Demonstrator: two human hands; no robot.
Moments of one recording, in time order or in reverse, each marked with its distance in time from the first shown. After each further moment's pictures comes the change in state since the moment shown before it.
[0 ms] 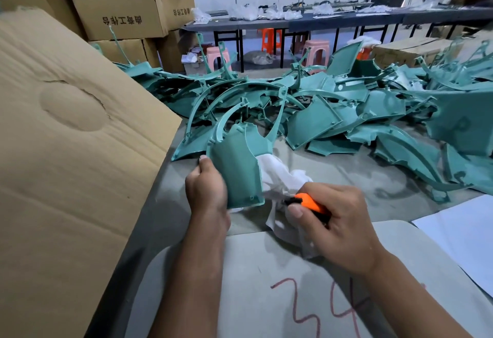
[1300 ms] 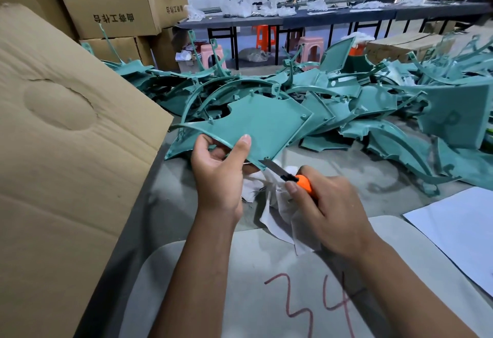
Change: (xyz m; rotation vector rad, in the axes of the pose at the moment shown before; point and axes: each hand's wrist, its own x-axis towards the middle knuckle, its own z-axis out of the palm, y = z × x) left_hand -0.033 0.008 0.016 -0.379 -0.410 0.356; right_hand 0.002 0.002 0.000 -0.230 -0.044 0.190
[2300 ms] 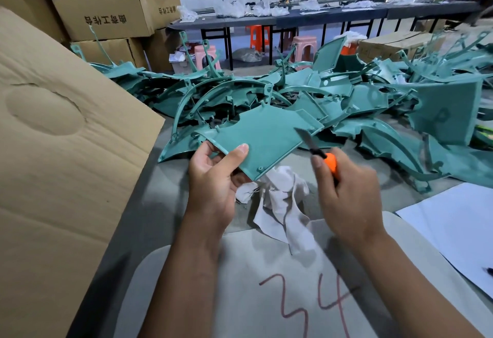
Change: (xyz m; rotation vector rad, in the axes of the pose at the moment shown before) left_hand 0.000 0.002 -0.007 -0.061 -0.125 -0.220; right_hand 0.006 0.022 -0.008 -0.062 0.271 0.119
